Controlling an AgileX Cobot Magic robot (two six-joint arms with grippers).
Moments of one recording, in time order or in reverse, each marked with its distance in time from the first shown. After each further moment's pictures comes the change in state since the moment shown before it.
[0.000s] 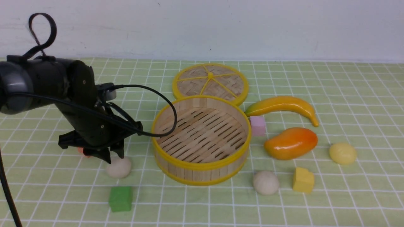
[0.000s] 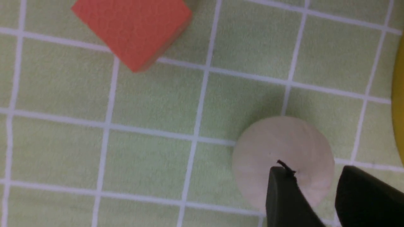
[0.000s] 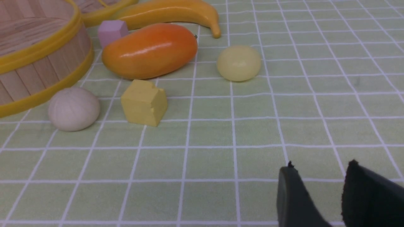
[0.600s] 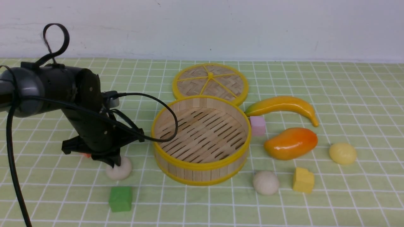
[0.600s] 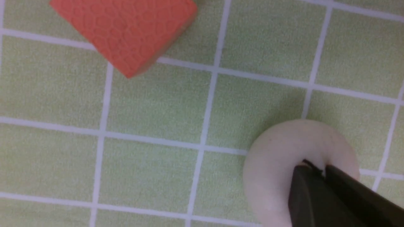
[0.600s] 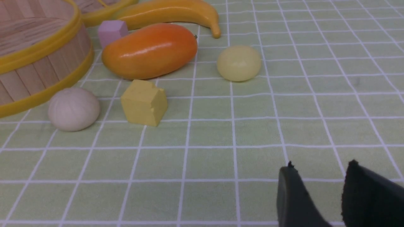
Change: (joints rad) right arm 0.000 0.000 0.000 0.000 0.000 0.000; left arm 0.000 0.042 -0.010 0.008 0.019 0.004
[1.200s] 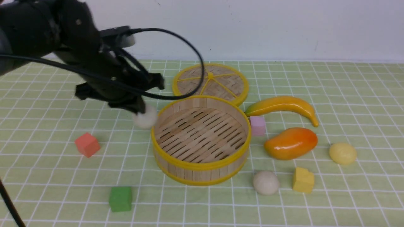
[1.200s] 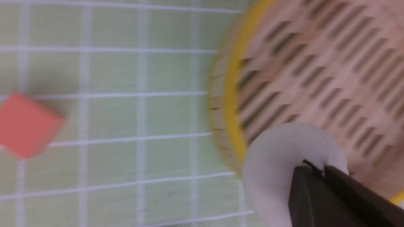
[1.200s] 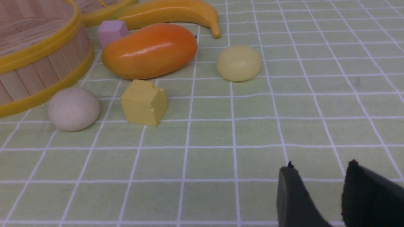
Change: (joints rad) right arm 0.000 0.000 0.000 0.000 0.000 0.000; left arm -0.125 -0.137 -0.241 -0.104 0.107 0.125
